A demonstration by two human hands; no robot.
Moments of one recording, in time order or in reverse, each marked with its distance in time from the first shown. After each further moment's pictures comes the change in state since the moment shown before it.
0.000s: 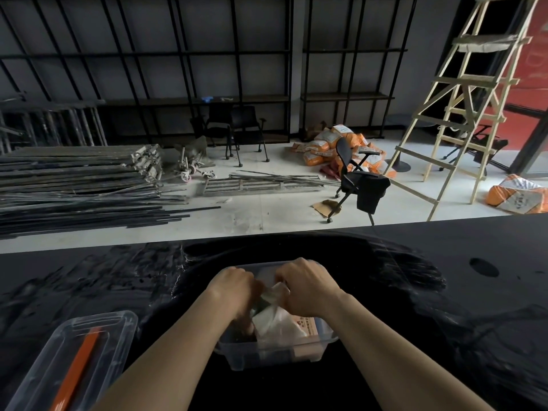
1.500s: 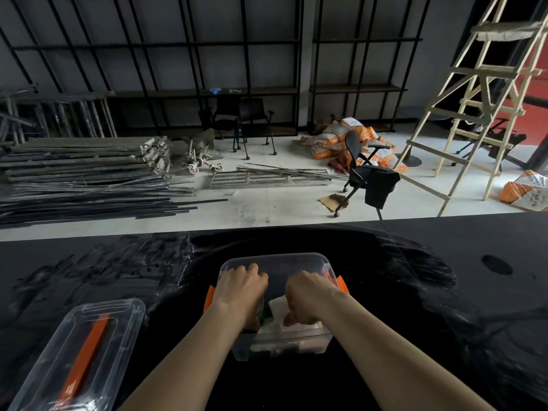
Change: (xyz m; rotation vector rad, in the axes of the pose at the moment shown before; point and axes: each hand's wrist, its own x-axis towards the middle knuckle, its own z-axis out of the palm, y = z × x) left_hand 0.002 0.016 0.025 -0.026 0.136 -0.181; right_hand 0.008 -0.007 0.018 -0.089 -0.518 0.165
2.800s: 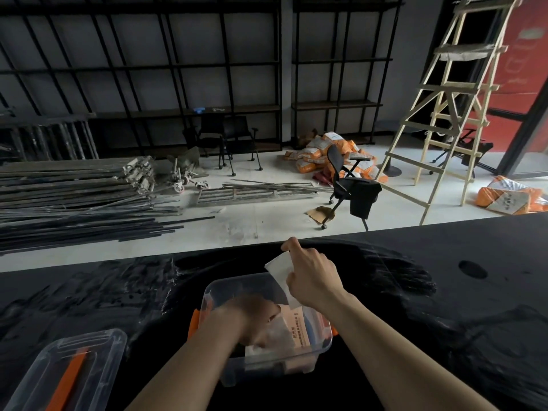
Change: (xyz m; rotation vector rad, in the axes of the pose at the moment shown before) left_hand 0.011 0.016 -0.027 -0.370 -0.343 0.255; right_hand -0.035 0.023 -0.038 0.367 0.655 0.053
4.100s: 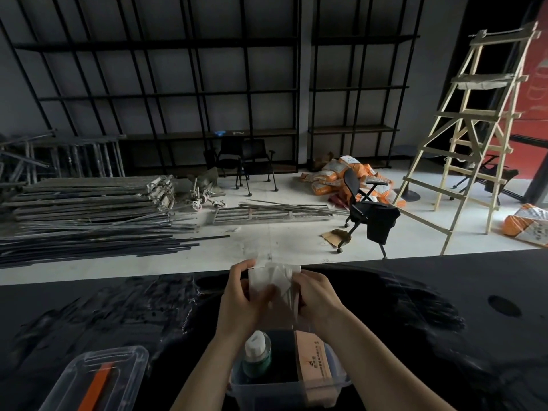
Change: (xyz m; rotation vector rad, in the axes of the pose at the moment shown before) left_hand -0.024 -0.028 -0.002 -1.291 1.032 -0.068; right_hand 0.015 -0.035 0.014 1.212 -0.109 0.512
